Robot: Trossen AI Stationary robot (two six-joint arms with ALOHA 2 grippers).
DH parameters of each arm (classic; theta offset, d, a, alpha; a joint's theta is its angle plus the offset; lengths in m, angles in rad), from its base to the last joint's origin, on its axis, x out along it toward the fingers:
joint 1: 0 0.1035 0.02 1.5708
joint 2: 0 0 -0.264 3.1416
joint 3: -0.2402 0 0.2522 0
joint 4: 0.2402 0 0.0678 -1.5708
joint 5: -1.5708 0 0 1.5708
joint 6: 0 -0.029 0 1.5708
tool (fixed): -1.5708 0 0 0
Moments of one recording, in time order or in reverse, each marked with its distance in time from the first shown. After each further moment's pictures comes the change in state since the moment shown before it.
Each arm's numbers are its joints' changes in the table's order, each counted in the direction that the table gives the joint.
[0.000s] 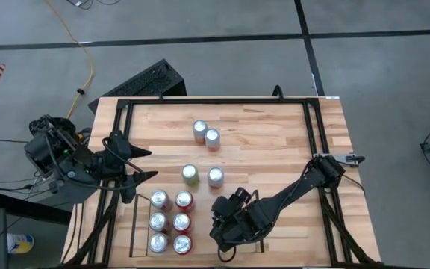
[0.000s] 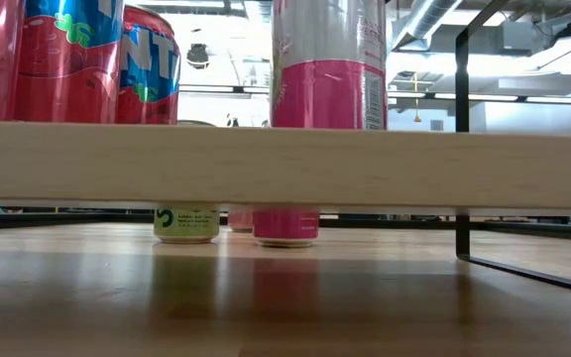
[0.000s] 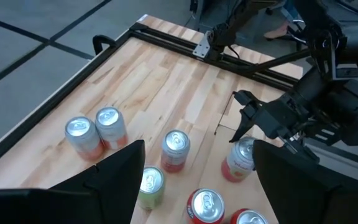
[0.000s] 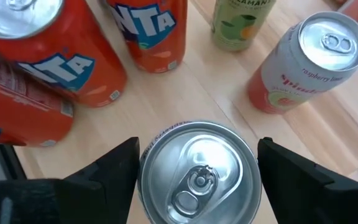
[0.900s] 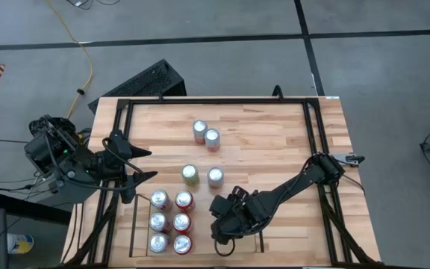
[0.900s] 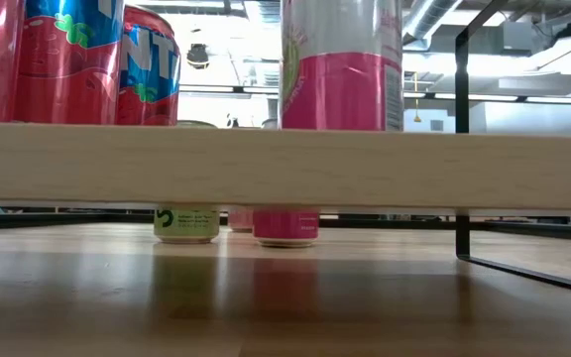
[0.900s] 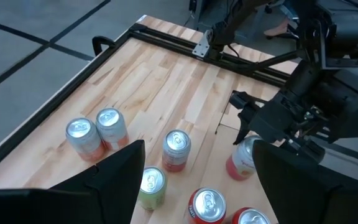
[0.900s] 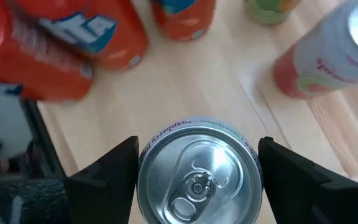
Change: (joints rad) left arm 0.000 0.000 0.000 0.000 0.002 -0.015; right arm -0.032 0.003 -0.001 0.007 -0.225 0.125
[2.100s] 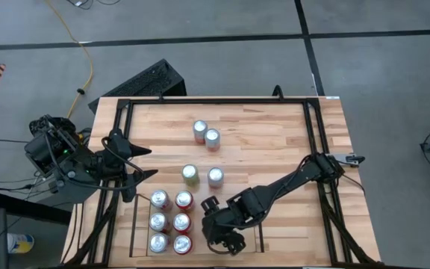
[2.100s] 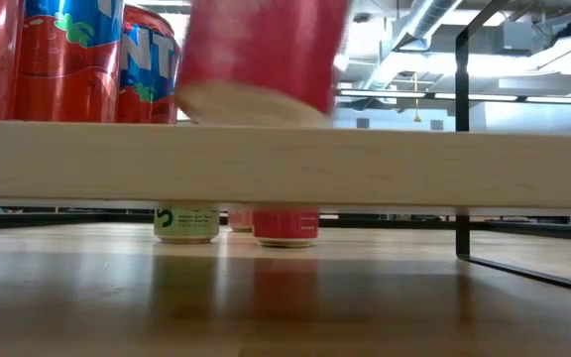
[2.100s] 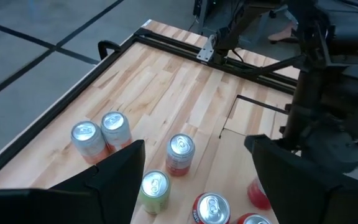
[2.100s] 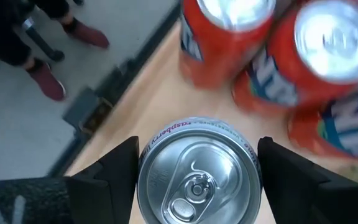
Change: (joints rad) left arm 0.000 0.000 0.000 0.002 -0.026 0.000; right arm -0.044 -0.008 -0.085 -0.205 -0.325 1.041
